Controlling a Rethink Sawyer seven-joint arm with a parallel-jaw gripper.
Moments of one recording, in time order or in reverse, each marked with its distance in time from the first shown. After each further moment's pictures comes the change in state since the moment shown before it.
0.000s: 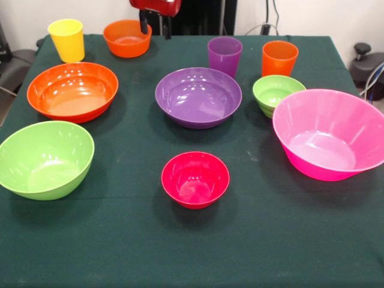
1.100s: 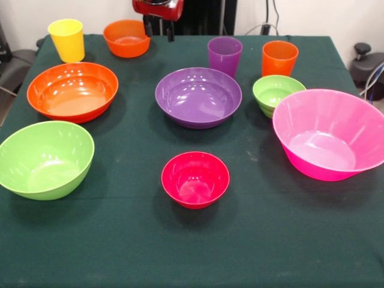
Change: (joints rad) arm -0.023 0.069 0.006 -0.007 -0.017 0.000 0.000
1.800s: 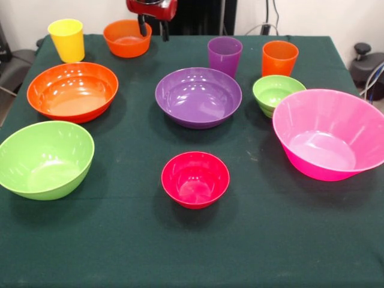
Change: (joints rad) arm -0.039 0.000 0.002 0.000 -0.003 0.001 0.000
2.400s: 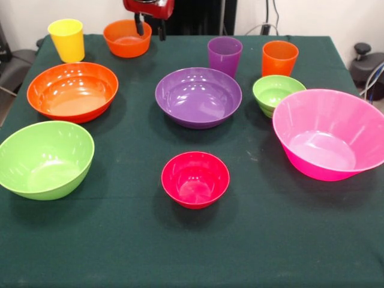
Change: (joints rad) arm -0.004 -0.012 0.000 -0.002 -0.017 0.000 0.000
